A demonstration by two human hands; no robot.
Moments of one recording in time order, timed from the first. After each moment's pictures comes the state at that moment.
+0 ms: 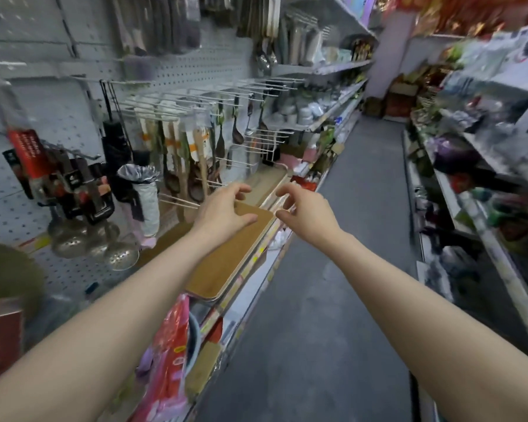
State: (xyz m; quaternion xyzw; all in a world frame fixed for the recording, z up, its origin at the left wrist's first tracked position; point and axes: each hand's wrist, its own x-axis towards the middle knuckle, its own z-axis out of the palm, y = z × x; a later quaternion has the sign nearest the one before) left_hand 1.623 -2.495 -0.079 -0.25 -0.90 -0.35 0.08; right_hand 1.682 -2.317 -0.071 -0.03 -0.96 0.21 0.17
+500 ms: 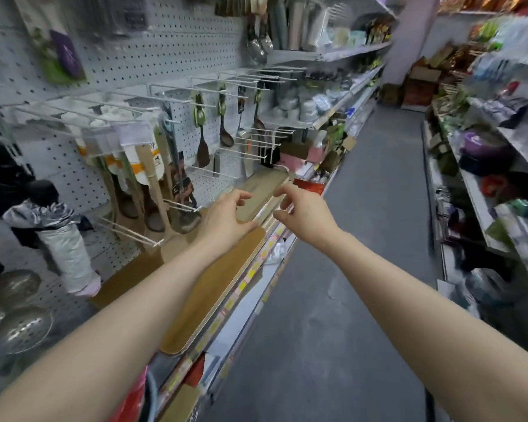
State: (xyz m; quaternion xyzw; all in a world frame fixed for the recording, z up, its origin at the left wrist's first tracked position) left_hand 1.461 -2.340 -0.112 -0.21 -0.91 -0.35 0.07; right_hand 1.501 -2.165 -0.095 -0.01 -0.96 0.23 0.15
